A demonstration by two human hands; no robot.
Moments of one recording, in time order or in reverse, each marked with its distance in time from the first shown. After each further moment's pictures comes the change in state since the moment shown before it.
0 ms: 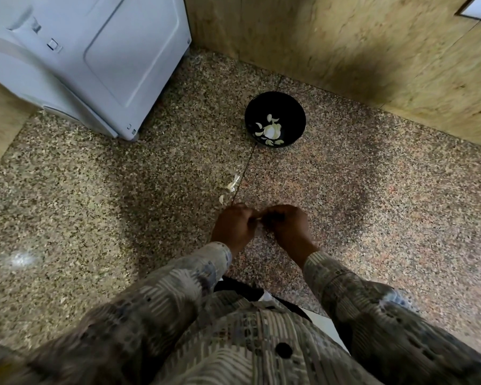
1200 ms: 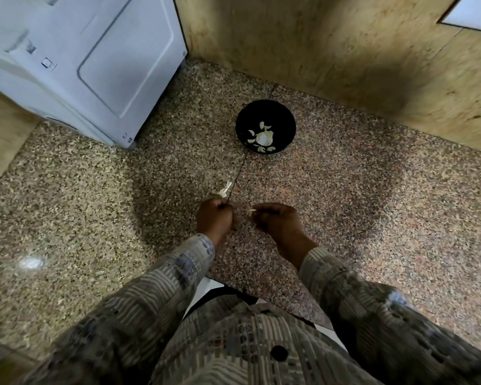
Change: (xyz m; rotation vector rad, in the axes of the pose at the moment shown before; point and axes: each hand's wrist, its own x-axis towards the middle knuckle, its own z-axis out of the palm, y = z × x) left_hand 0.026 -0.006 -0.002 -0.685 0.180 -0.627; right_hand 0.003 -0.018 -0.016 0.613 -0.137 0.183
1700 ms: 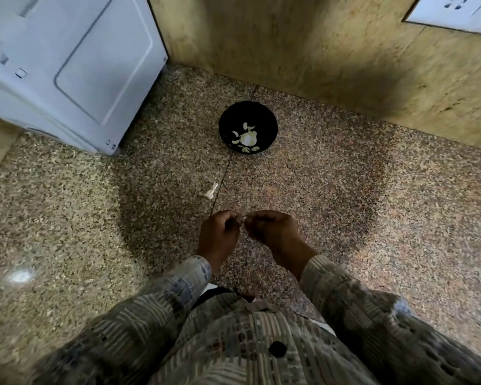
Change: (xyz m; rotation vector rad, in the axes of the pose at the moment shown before) left_hand -0.039 -0.017 0.018 0.274 -0.112 0.438; right_hand -0.020 0.007 -0.021 0.111 -0.027 0.048
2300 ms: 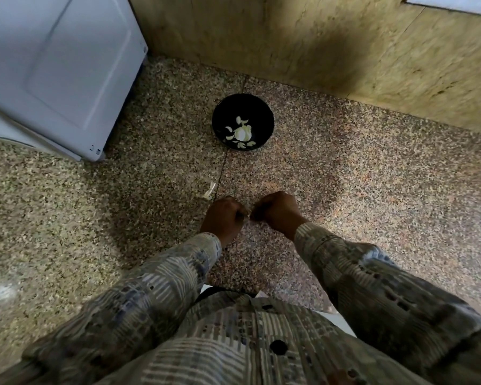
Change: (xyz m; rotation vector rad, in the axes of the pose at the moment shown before) left_hand 0.061 -0.006 -0.002 0.425 -0.217 0.314; right_hand 0.056 -0.025 -0.005 -0.846 0.089 -0.020
